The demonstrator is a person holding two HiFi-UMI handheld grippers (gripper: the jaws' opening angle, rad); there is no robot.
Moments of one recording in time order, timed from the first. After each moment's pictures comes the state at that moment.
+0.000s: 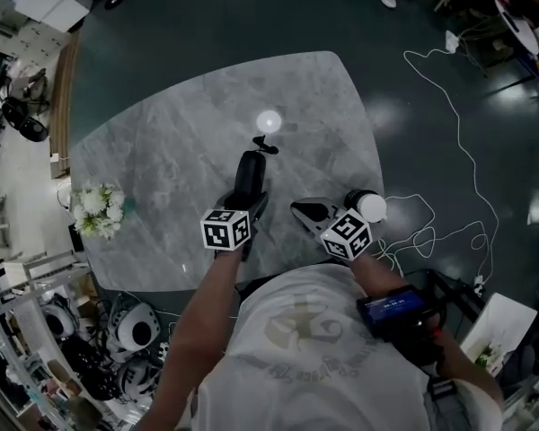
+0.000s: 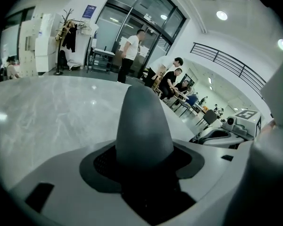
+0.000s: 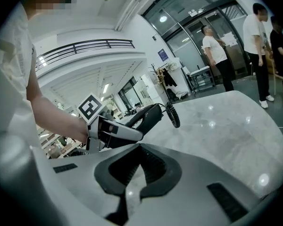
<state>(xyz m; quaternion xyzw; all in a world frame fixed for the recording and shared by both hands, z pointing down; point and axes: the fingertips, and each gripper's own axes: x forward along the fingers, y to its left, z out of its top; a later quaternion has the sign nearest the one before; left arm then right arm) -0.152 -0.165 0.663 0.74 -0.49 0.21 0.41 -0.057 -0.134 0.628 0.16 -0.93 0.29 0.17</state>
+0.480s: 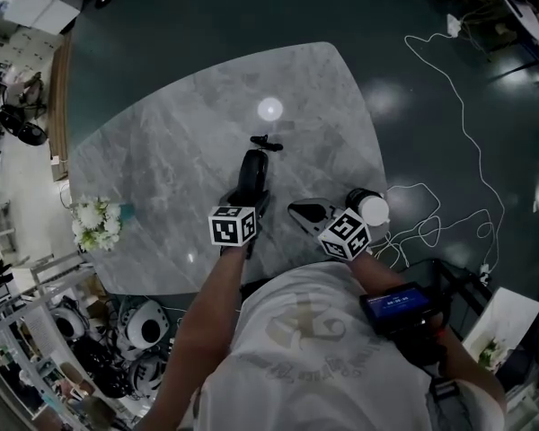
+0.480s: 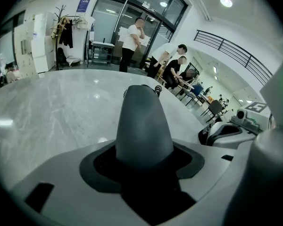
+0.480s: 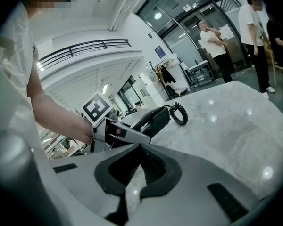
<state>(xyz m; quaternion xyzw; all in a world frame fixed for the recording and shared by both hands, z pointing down) -0.145 -0.174 0.697 0.72 -0.48 0.28 0.42 -0.060 -0.137 0.646 0.15 -0.92 0.32 0.17</state>
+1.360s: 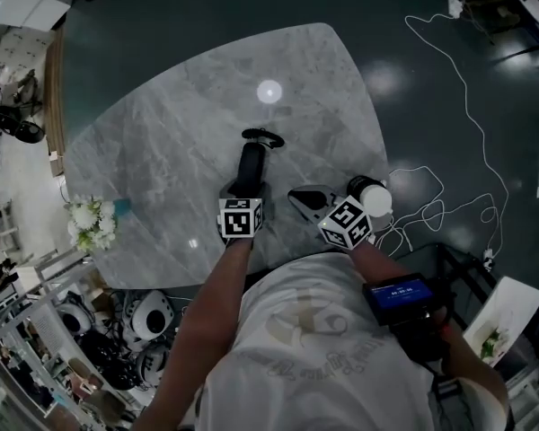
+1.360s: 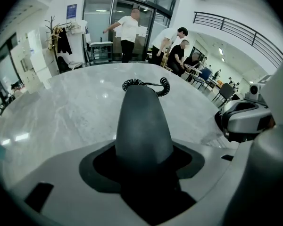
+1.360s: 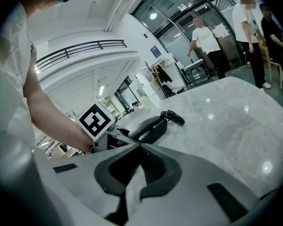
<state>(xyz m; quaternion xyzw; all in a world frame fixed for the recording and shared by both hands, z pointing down) -0.150 -0.164 0.735 0.68 -0.50 0.36 0.39 -0.054 -0.143 0.663 0.17 -0.91 0.33 0.17</state>
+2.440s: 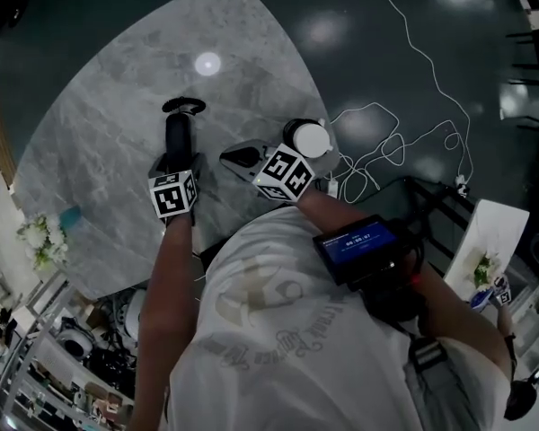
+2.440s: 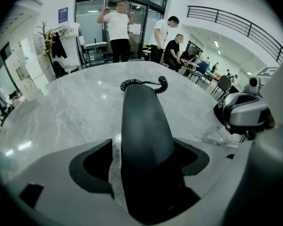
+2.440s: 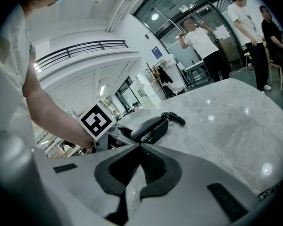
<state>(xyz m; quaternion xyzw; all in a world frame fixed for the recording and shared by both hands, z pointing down) -0.164 -0.156 0.731 0.69 -0.49 0.40 0.36 -0.063 -0.135 0.656 0.17 -0.92 0.33 0.16</state>
